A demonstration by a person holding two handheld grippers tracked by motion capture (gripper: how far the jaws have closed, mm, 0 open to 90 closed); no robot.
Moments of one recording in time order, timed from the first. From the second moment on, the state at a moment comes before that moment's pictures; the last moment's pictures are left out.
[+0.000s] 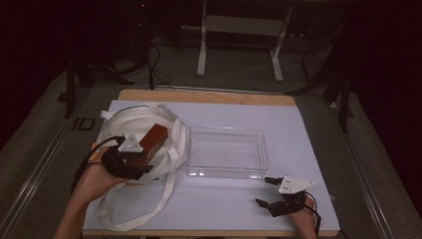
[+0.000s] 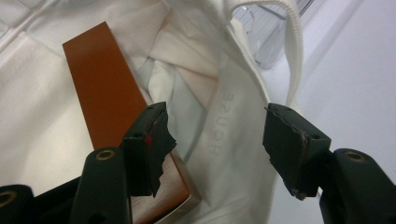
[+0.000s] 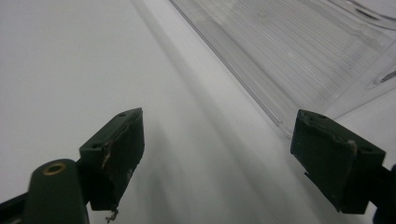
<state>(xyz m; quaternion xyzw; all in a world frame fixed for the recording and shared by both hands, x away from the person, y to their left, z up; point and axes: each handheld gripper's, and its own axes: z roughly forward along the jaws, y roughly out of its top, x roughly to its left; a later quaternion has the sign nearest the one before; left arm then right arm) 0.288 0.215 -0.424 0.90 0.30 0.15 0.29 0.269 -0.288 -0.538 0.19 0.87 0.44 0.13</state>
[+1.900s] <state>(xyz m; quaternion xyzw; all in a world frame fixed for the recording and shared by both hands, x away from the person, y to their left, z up) 0.321 0.219 -0.445 0.89 0.38 0.16 0.19 0.269 -0.289 -0.538 0.19 0.87 0.44 0.13</state>
